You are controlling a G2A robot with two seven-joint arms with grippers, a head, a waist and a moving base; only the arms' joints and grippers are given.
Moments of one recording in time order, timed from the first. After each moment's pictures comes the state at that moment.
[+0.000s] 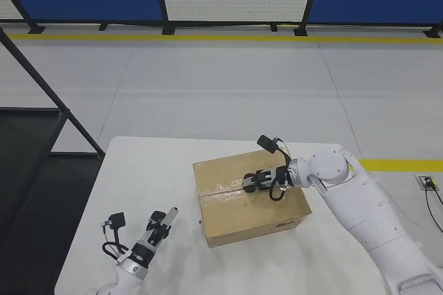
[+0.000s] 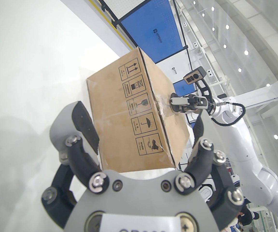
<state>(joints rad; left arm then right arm) 1.49 -1.27 -1.48 -1.78 0.31 -0.25 -0.19 -0.34 -1.23 0.87 -0.93 0.04 -0.09 1.17</state>
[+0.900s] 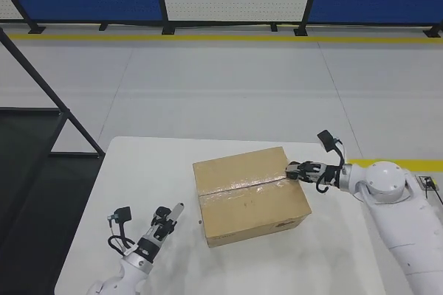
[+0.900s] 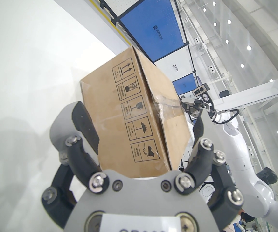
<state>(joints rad) 1.45 -1.27 -1.45 -1.78 0.33 -0.21 -0.19 -0.55 -1.09 1.24 -1.05 0.04 -0.01 1.08</state>
